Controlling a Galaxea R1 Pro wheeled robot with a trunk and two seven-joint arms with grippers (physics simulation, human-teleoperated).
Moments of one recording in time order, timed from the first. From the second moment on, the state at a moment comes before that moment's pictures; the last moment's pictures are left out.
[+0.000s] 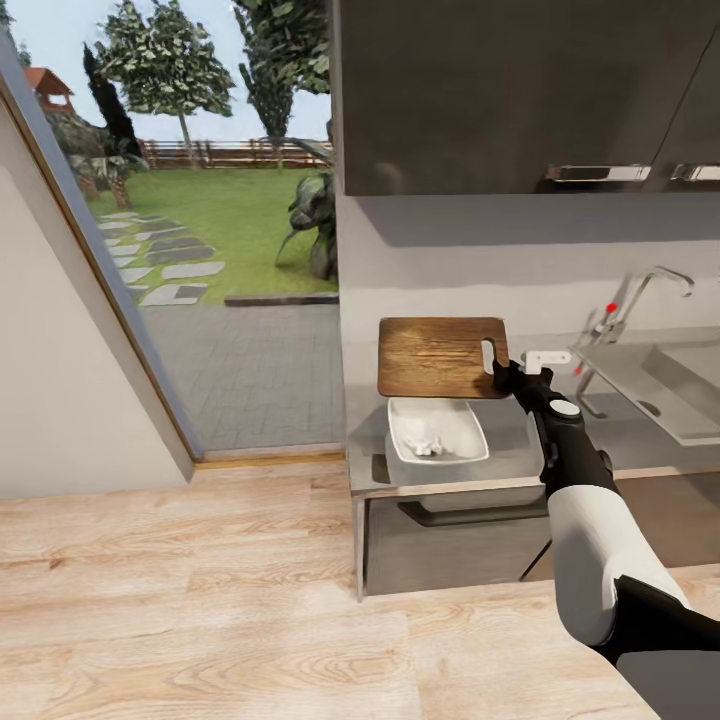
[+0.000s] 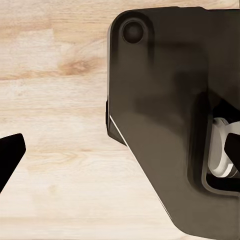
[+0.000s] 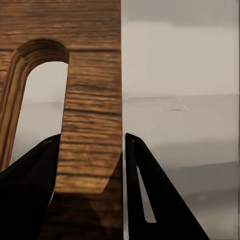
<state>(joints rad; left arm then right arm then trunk) 0.33 0.06 -0.40 -0.41 0.34 -0.44 0.19 -1.03 0.01 -0.41 -0.80 0.35 0.09 0.20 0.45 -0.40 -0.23</state>
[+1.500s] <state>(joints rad) 0.33 0.05 -0.40 -0.41 0.34 -0.44 0.19 -1.03 0.03 -0.41 -0.86 0.35 0.34 -0.15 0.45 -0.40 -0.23</state>
